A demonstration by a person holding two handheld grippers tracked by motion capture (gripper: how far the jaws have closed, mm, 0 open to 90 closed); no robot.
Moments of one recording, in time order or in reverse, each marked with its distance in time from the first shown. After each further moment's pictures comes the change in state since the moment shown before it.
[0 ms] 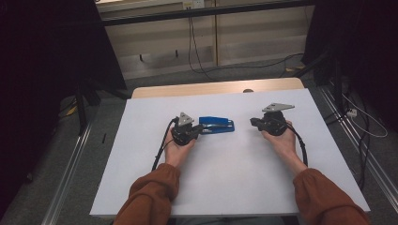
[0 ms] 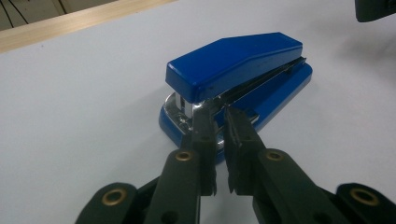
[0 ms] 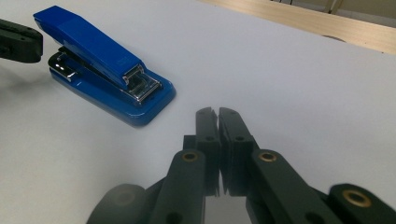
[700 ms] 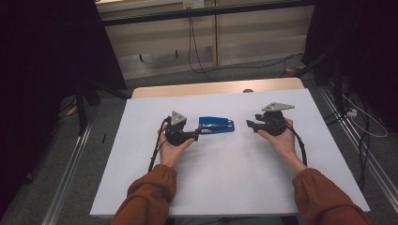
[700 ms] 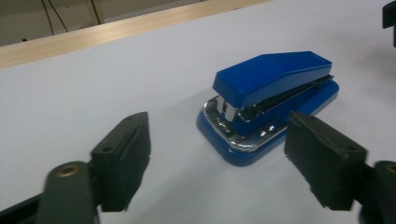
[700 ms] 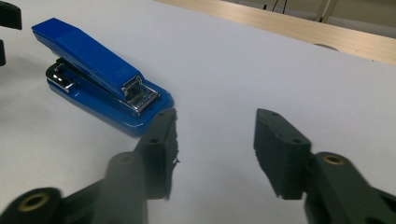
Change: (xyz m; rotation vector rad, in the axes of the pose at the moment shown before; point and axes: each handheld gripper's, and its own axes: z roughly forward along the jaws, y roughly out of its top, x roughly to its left) left arm 0.011 0.001 -0.016 -0.045 0.102 -0.044; right arm 0.003 0.003 0.000 -0.029 -0.024 0.010
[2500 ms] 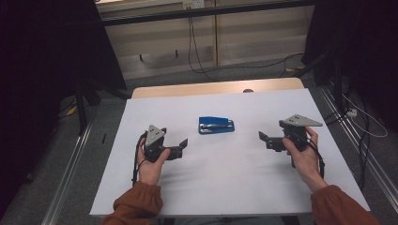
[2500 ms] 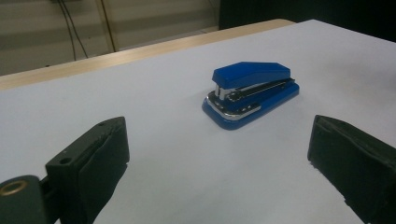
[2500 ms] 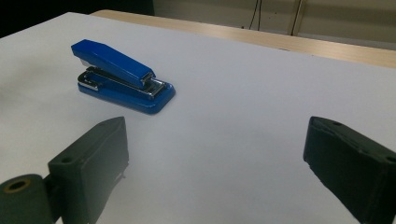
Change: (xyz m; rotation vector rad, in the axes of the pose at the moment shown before) left arm -0.002 -0.026 -0.089 -0.131 0.025 -0.003; right arm 0.014 -0.027 -0.077 -0.109 -0.070 0.065
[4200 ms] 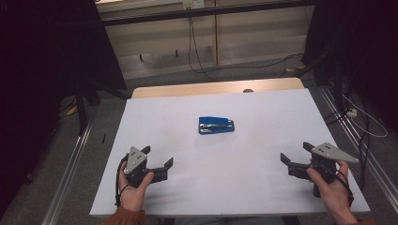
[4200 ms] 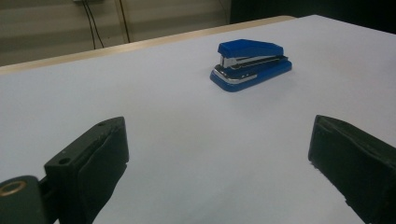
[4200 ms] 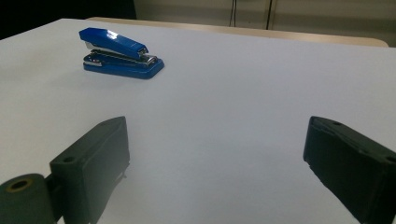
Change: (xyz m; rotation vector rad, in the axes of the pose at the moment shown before) left arm -0.008 -0.031 -0.069 -0.018 0.046 -0.006; right arm 0.006 -0.051 -0.082 -0.068 -0.086 0.028
